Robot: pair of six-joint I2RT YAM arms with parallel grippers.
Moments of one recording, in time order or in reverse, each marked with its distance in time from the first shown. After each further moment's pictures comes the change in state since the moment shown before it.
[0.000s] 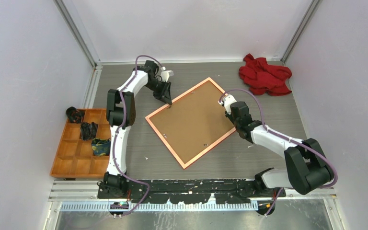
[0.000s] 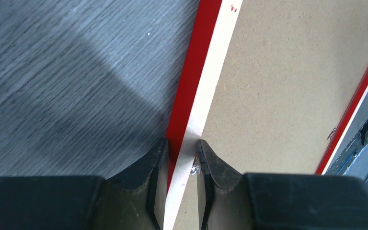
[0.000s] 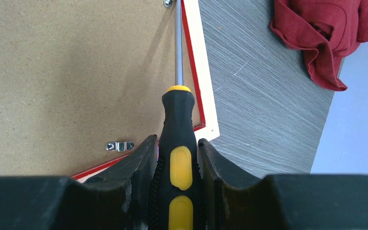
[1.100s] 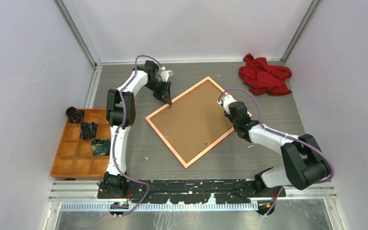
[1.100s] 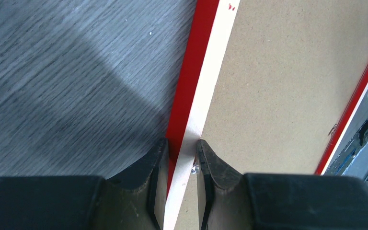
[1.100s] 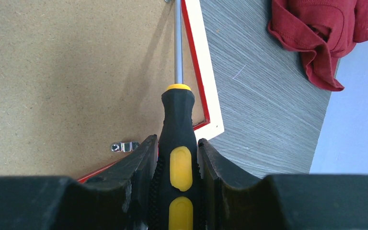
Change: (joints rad) left arm 0.002 0.000 0.000 0.000 0.002 -0.004; right arm 0.004 0.046 0.000 0.052 0.032 0.000
